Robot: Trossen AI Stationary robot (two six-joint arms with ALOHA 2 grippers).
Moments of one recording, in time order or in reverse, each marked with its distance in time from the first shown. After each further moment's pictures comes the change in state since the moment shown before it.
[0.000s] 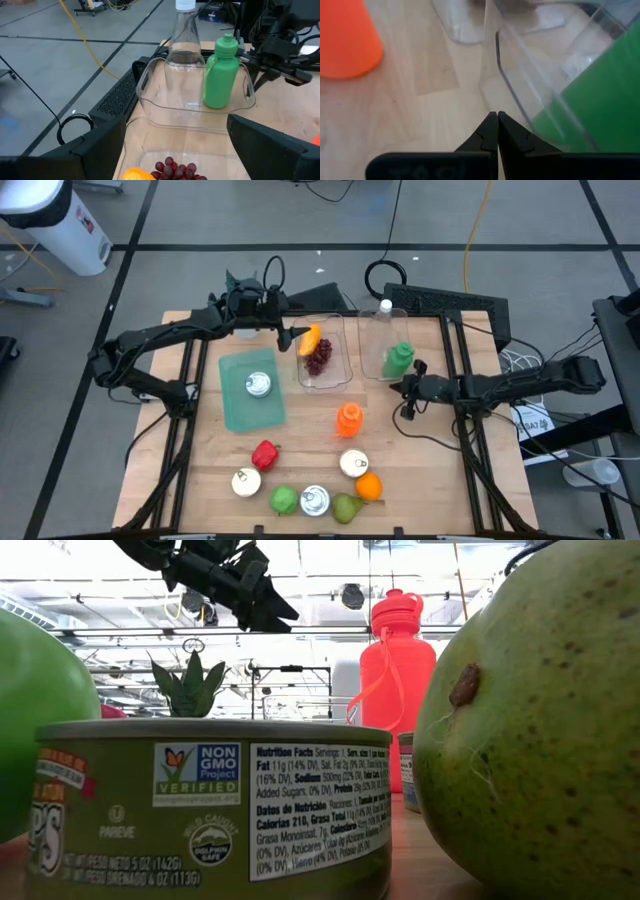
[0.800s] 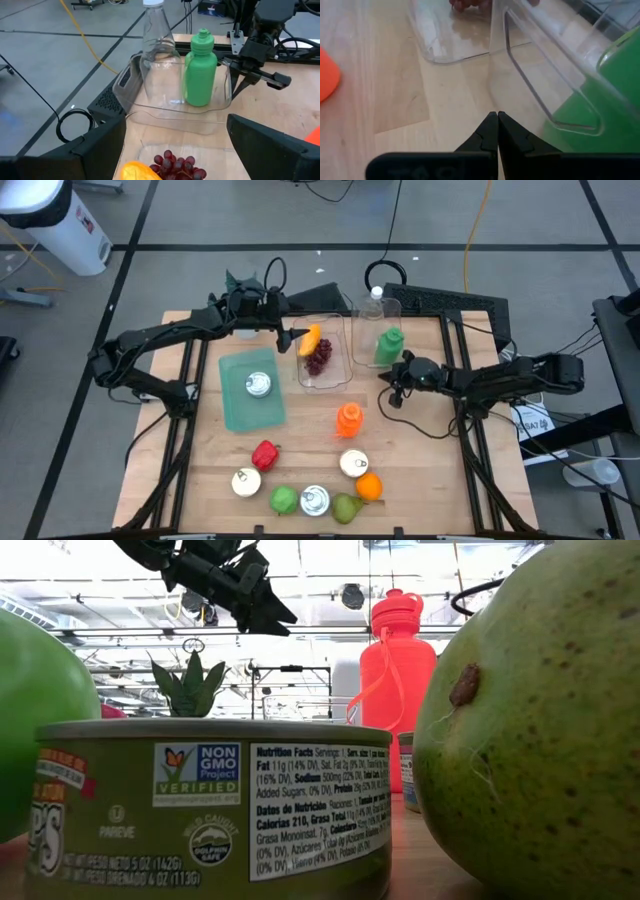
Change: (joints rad) left arm 0.000 0.001 0.000 -0.030 0.000 0.008; right arm -0.274 0.362 -0.001 0.461 -0.234 -0.131
